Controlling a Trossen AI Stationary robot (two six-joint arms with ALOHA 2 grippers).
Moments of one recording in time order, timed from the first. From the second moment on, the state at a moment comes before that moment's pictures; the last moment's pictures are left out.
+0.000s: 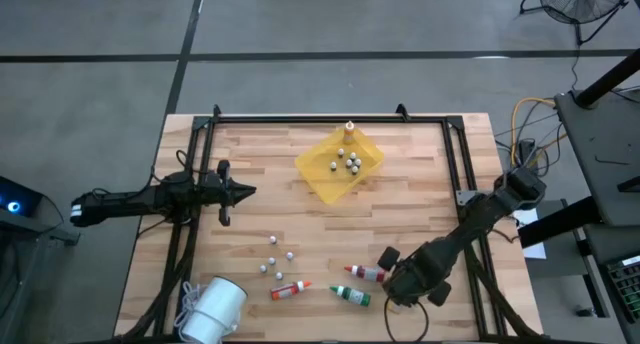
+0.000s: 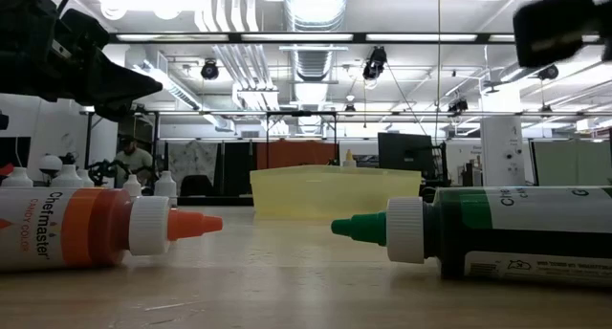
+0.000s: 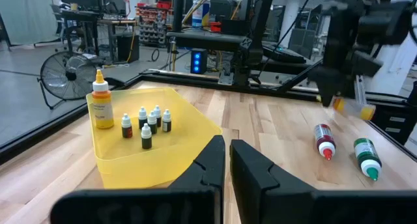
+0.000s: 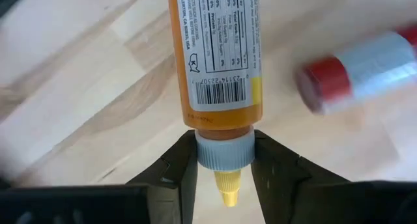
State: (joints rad) left arm 0.10 0.11 0.01 0.02 -0.02 -0.09; right arm 0.66 1.71 1.21 -0.98 -0.11 -0.23
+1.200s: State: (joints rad) left arm 0.10 0.11 0.01 0.02 -0.02 -0.09; right arm 0.12 1.67 1.73 -1.50 0.11 -0.29
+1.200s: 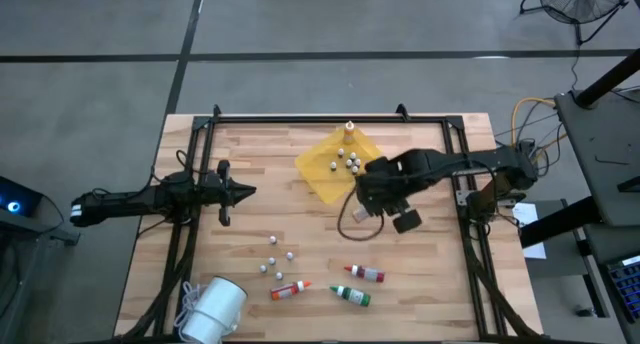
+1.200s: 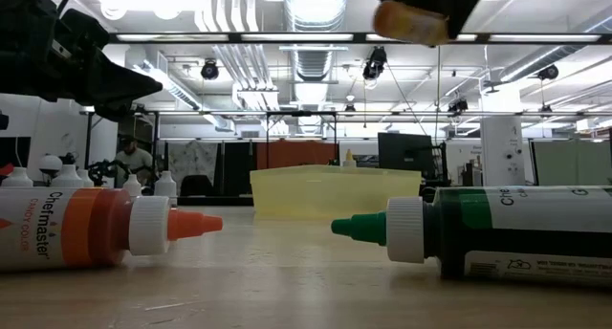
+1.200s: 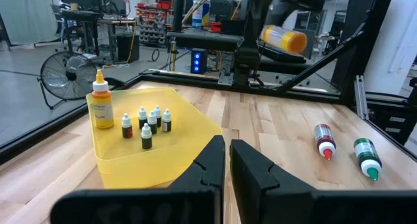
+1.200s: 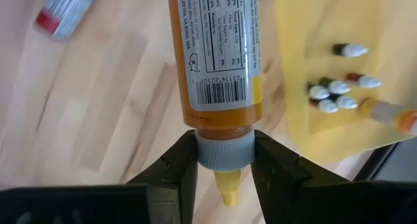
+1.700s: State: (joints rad) left arm 0.10 0.11 0.01 0.02 -0.02 -0.09; right arm -0.07 1.80 1.76 -1.40 0.11 -0.10
